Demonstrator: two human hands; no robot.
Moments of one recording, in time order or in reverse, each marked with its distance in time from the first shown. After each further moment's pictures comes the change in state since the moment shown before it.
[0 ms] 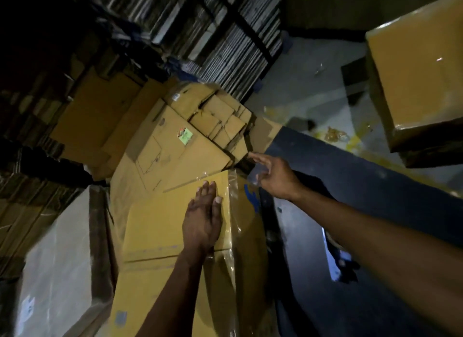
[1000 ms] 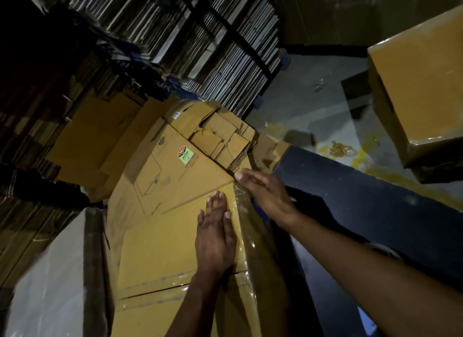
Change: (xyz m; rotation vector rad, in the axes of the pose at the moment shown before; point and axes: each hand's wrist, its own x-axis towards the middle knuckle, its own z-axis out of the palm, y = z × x) left_hand 0.044 0.001 0.027 -0.084 0.106 0.075; right_hand 0.031 -0.033 0.030 0.333 0.084 0.131
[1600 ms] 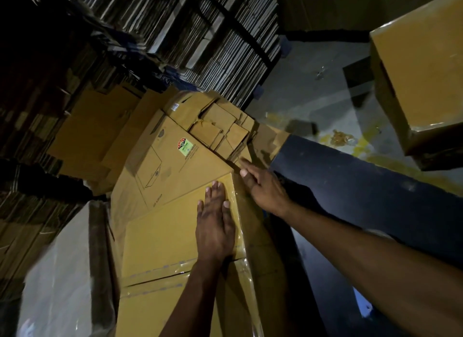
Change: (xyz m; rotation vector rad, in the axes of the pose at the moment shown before) left_hand -0.001 0.002 0.002 -0.014 0.020 -0.005; right_hand 0.009 0.024 0.004 -0.244 -0.090 -0.149
